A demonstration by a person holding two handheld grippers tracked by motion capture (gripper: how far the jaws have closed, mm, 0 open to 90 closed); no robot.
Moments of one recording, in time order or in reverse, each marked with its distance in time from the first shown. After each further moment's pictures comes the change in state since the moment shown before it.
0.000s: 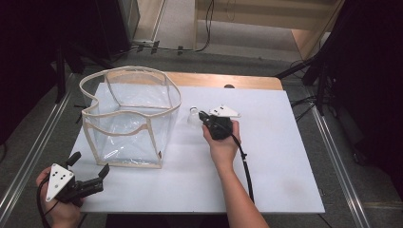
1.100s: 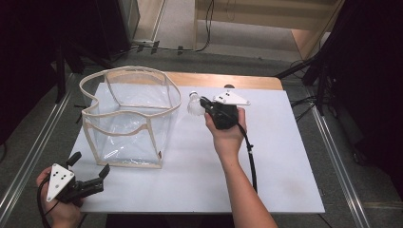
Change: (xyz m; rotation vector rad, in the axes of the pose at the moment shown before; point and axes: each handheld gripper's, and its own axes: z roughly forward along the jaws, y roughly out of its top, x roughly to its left) left arm -0.001 0.000 0.000 0.003 -0.001 0.007; right arm 0.004 0.054 -0.036 -0.091 0.018 -0.032
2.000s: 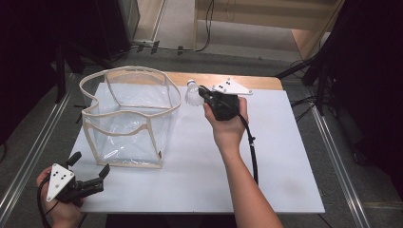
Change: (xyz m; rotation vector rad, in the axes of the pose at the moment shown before) left arm 0.000 0.000 0.000 -0.003 0.000 -0.005; right arm 0.007 0.038 -0.012 -0.046 0.004 -0.035
